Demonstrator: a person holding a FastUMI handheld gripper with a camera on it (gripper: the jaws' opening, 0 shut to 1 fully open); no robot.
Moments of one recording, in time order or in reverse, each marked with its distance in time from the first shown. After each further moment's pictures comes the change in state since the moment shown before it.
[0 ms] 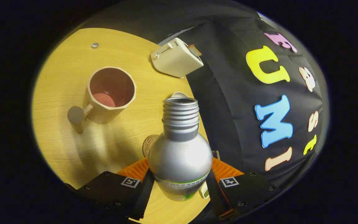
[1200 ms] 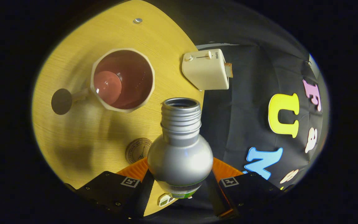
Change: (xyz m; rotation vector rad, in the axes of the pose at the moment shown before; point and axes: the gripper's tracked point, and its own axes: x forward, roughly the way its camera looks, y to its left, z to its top) arm 0.028 -0.011 0.043 -0.471 -0.035 -0.020
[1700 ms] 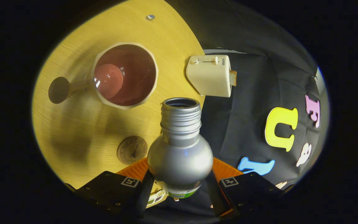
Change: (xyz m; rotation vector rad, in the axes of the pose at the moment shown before) arm 0.005 -0.011 0.006 -0.119 -0.024 -0.022
